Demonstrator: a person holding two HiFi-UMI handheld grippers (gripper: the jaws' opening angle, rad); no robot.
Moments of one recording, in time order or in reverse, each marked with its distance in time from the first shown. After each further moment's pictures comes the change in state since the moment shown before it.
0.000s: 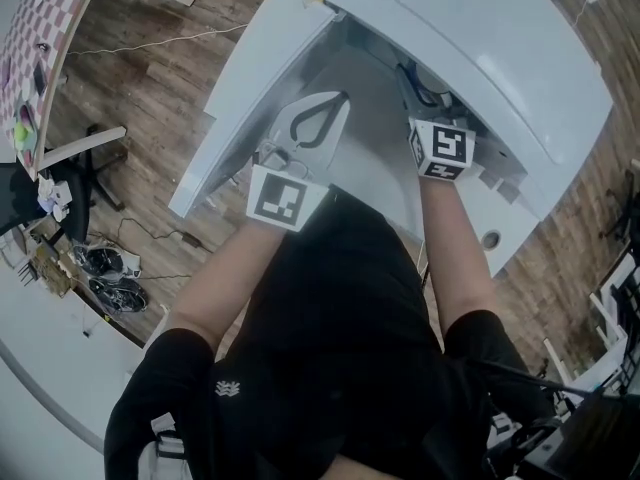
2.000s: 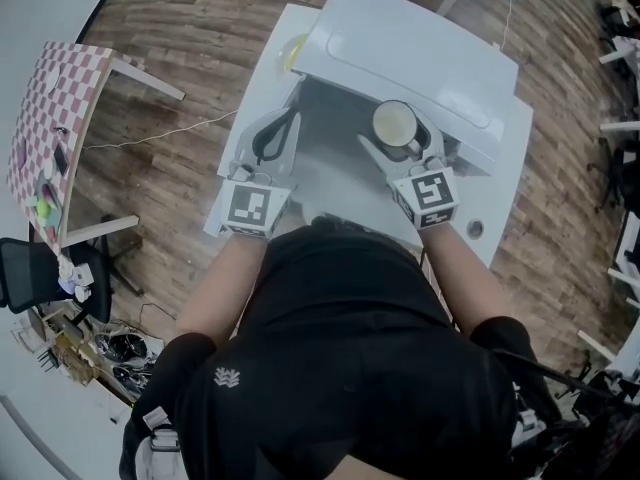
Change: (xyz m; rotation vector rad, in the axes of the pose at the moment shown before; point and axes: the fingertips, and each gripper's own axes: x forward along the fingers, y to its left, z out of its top) left arm -0.048 0.037 0.130 0.037 -0.137 0.007; right arm -0.135 0.052 0.148 -0.051 -0.050 0.144
